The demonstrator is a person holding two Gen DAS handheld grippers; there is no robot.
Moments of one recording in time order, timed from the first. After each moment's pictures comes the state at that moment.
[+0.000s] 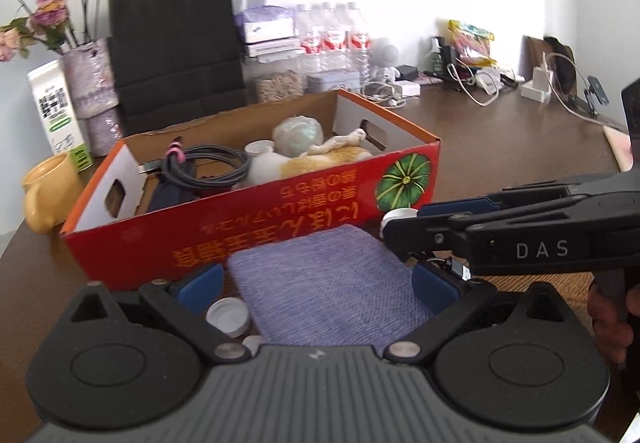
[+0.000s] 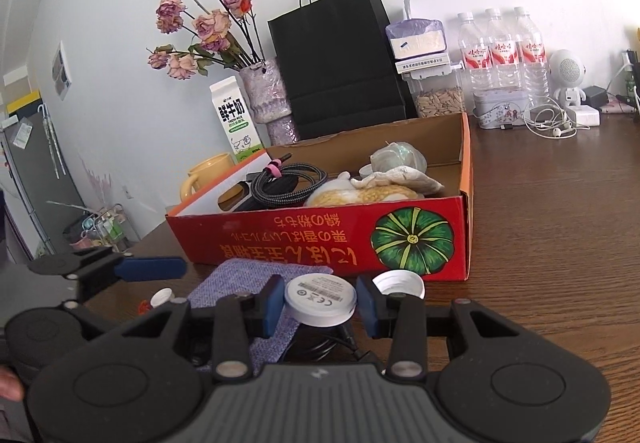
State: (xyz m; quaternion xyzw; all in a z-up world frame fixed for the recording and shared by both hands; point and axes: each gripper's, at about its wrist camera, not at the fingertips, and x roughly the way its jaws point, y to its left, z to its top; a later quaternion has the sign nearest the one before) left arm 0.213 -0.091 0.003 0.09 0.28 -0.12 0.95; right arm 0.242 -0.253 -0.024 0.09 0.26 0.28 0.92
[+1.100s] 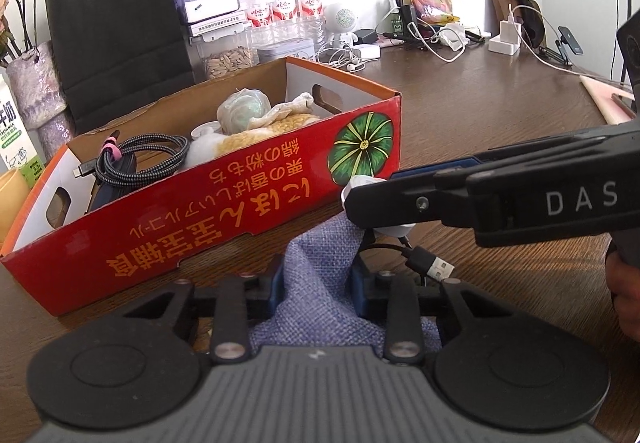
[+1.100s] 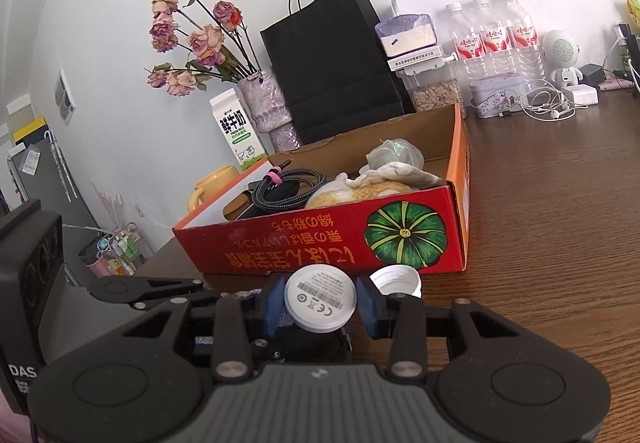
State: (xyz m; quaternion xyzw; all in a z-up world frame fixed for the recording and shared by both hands) left arm 0.231 -0.118 -0.020 0.14 0.31 -0.17 0.93; right arm 0.244 -0.268 -0.030 0.14 0.26 0.30 0.91
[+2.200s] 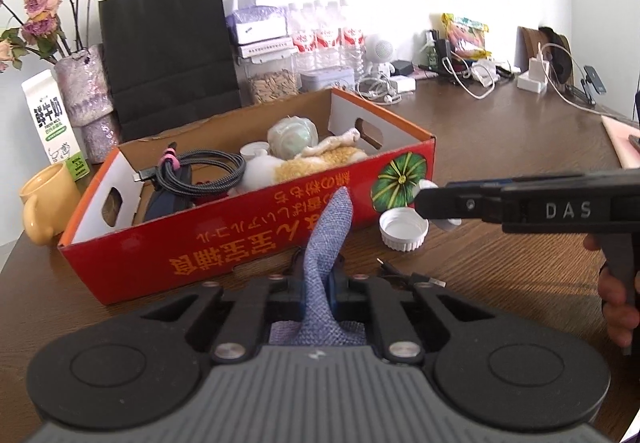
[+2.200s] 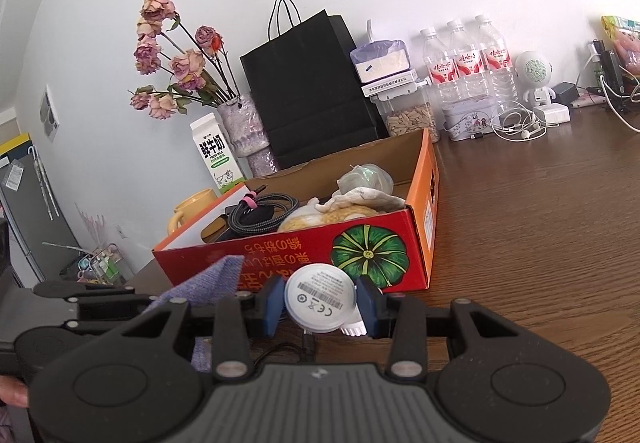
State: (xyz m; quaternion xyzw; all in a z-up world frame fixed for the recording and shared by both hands) left arm 0.211 -0.094 0.009 0.10 0.28 -0.12 0.95; right arm 0.238 -0.282 -0.029 0.14 0.23 0.26 0.93
